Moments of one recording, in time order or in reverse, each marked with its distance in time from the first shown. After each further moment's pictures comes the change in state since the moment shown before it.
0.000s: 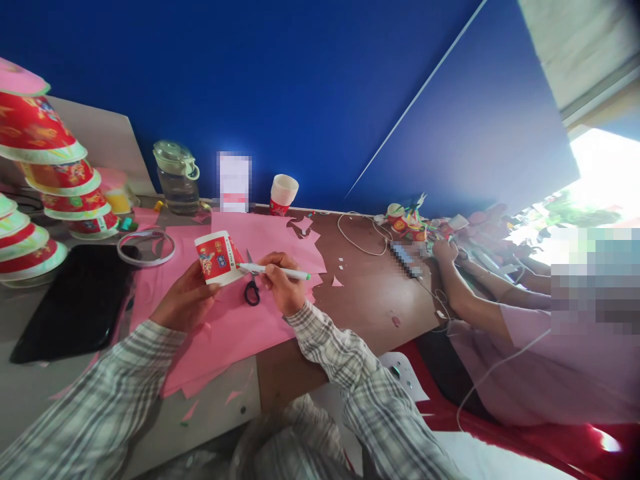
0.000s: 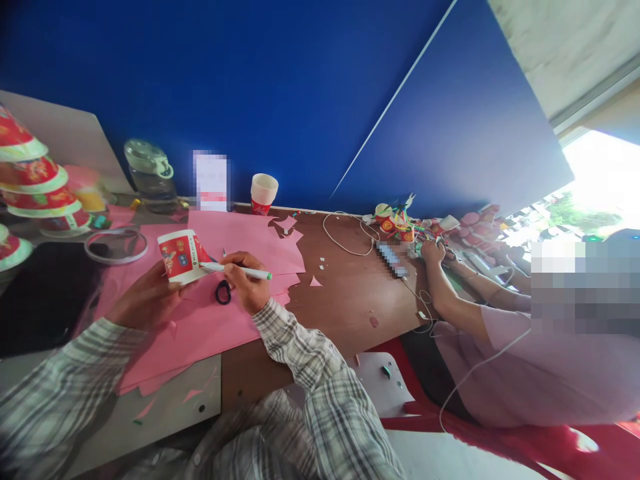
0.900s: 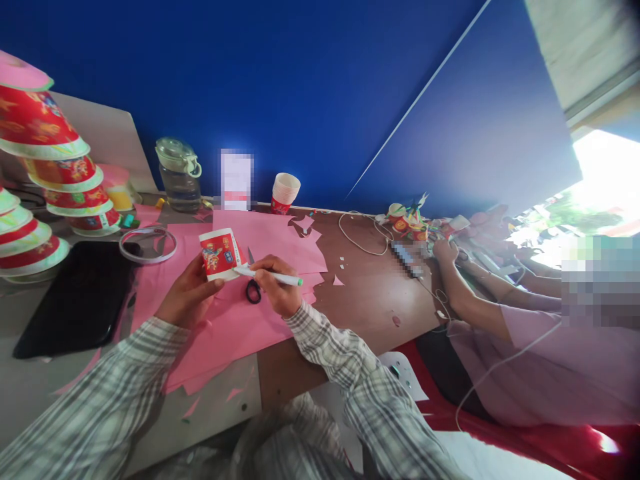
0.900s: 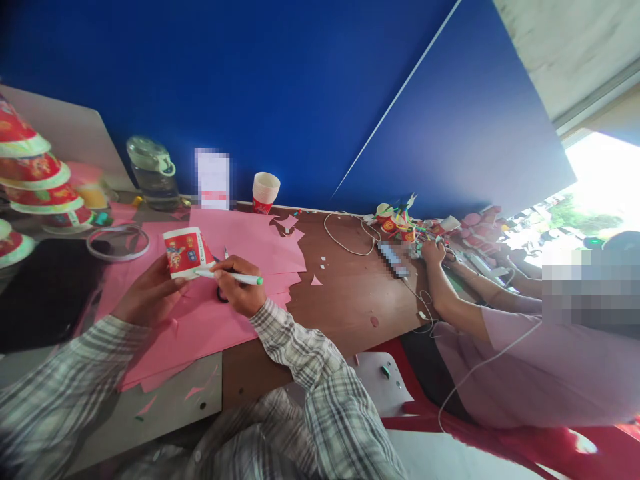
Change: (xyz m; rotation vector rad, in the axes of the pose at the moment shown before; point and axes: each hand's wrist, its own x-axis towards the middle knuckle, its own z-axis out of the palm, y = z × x) left_hand 0.000 0.001 0.005 0.052 0.065 0.048; right_hand -0.007 -0.013 0.007 -0.353 -0.071 -0.025
